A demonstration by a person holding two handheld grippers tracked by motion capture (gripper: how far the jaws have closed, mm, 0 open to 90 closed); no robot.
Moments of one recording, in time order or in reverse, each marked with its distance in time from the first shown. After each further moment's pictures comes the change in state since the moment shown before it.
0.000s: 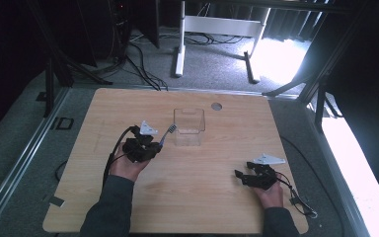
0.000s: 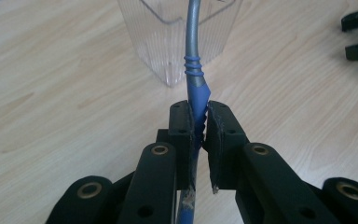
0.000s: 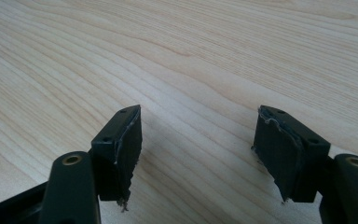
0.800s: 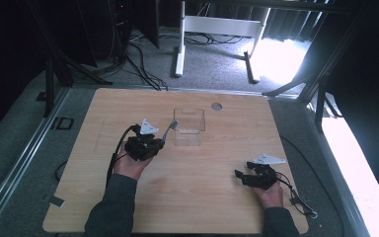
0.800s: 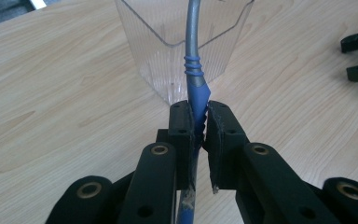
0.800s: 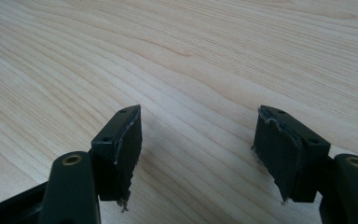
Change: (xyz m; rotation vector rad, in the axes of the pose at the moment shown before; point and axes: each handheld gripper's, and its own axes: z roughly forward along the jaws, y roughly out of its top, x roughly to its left) left arm 0.002 0.001 0.008 -0.072 -0.006 -0.017; right arm 0.000 0.000 0.000 0.000 0.003 0.003
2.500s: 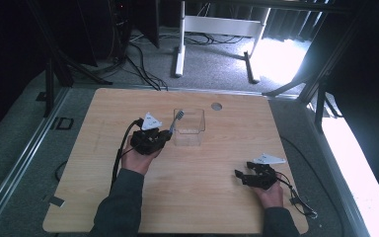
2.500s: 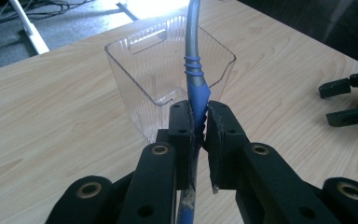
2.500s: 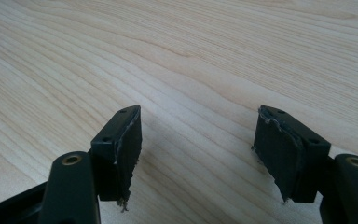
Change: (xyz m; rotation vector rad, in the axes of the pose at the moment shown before) left arm -0.004 0.018 0.005 -0.145 -0.019 0.000; right arm 0.000 0.000 0.000 -0.001 0.002 0.005
